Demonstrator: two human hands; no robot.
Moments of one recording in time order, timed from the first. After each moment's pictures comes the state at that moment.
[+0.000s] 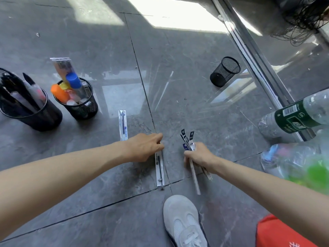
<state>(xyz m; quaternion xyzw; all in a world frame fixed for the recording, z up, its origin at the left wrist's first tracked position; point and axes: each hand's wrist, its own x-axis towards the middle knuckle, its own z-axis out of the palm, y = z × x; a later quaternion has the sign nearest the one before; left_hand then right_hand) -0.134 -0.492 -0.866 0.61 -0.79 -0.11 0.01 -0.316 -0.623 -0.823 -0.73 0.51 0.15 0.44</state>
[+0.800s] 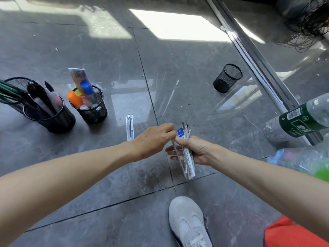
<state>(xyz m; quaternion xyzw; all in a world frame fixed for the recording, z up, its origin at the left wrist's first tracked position) -0.146 -0.500 -0.829 0.66 -0.72 -0.01 0.21 -0.276 -0.611 -0.793 -0.43 0.46 0.12 0.77</state>
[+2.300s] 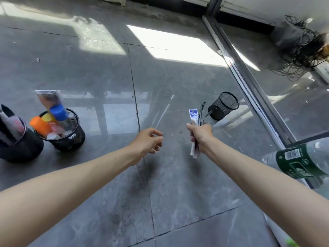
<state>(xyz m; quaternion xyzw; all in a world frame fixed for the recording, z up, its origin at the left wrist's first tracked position) -0.107 -0.586 -0.810 0.69 -0.15 -0.47 0.52 -0.197 -0.752 -0.803 -0.61 0.58 -0.14 0.53</state>
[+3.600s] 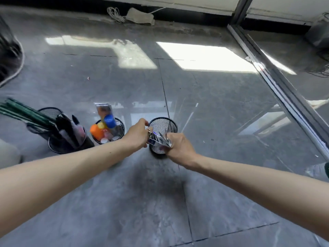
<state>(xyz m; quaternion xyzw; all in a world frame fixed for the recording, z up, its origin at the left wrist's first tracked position) -0.025 -0.501 -0.786 0.85 -0.19 -0.32 0.37 -0.134 -0.607 -0.784 -0.93 0.16 0.00 0.32</state>
